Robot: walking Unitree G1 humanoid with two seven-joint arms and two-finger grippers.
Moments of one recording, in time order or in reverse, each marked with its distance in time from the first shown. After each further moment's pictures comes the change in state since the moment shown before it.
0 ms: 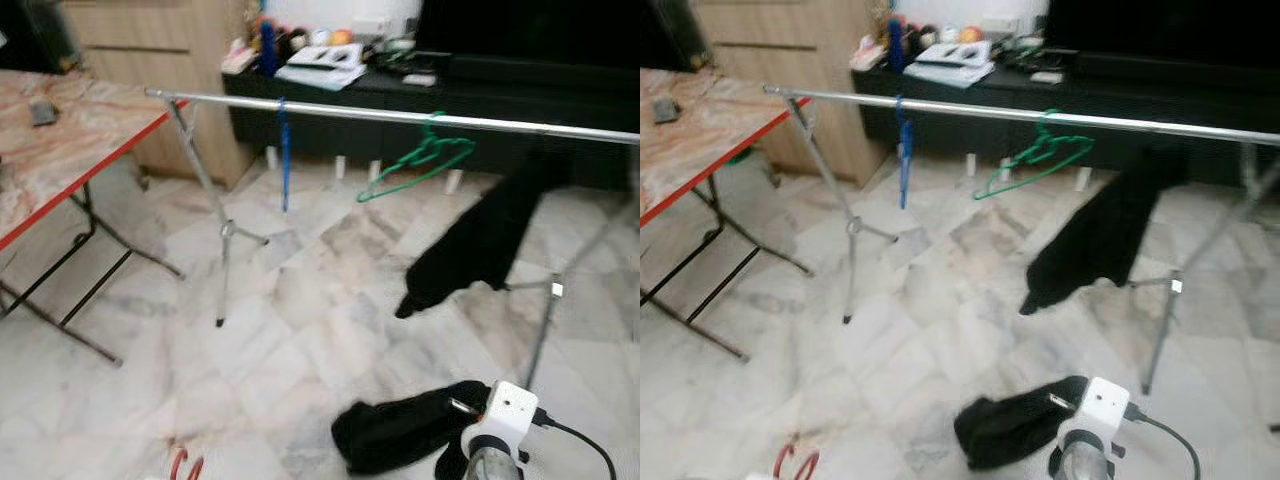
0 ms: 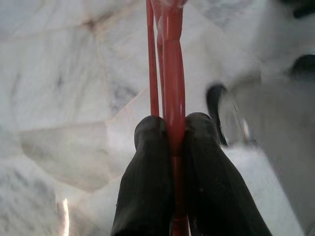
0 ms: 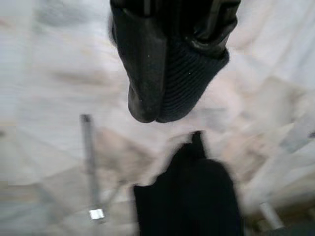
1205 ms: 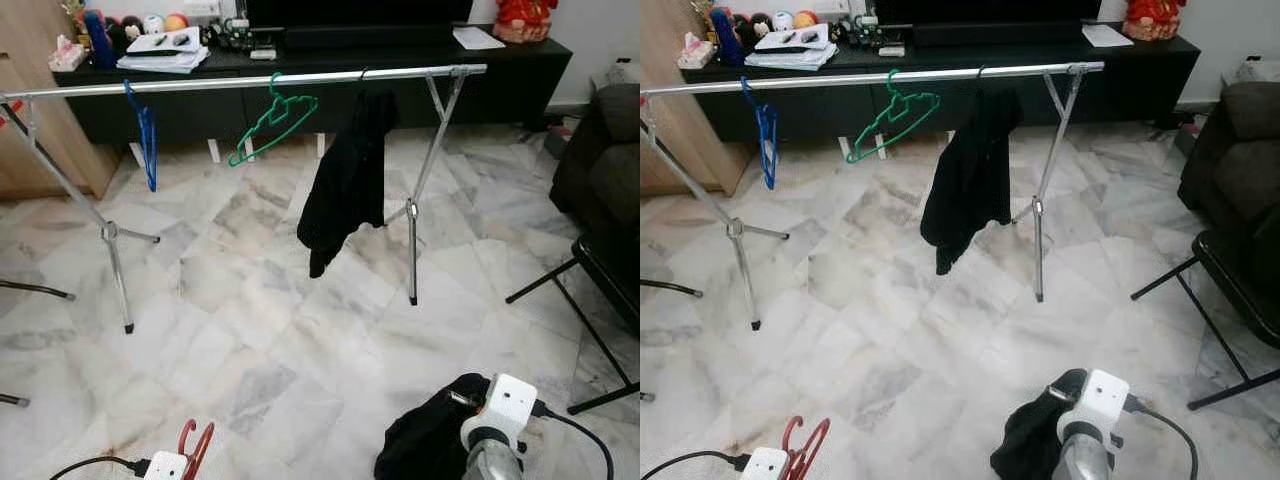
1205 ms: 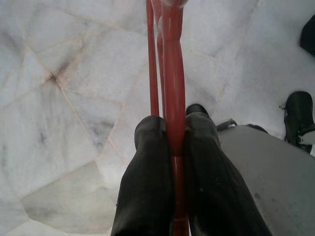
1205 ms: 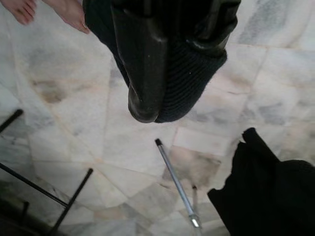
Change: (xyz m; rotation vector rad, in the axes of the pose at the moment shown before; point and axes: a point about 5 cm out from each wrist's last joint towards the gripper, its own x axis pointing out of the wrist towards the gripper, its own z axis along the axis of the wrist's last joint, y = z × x) left arm 0.004 -0.002 0.022 -0.006 -0.079 -0.019; right arm 0.004 0.010 0.005 0.001 -0.007 0.082
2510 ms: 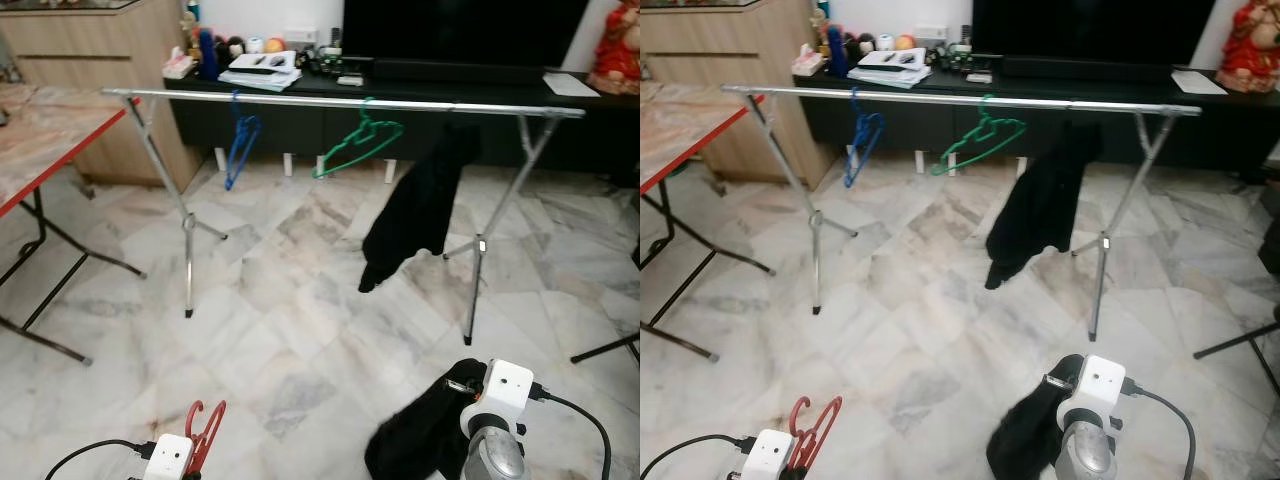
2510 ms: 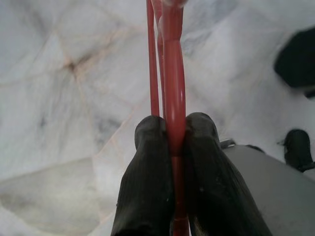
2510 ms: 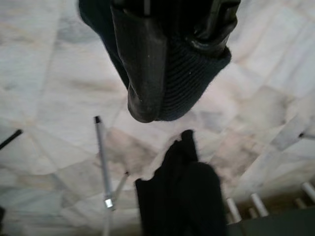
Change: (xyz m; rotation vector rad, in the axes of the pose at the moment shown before) left arm 0.003 0.000 0.016 -0.020 -0.068 -0.032; right arm 0.005 0.010 0.014 -0.029 -0.035 0.053
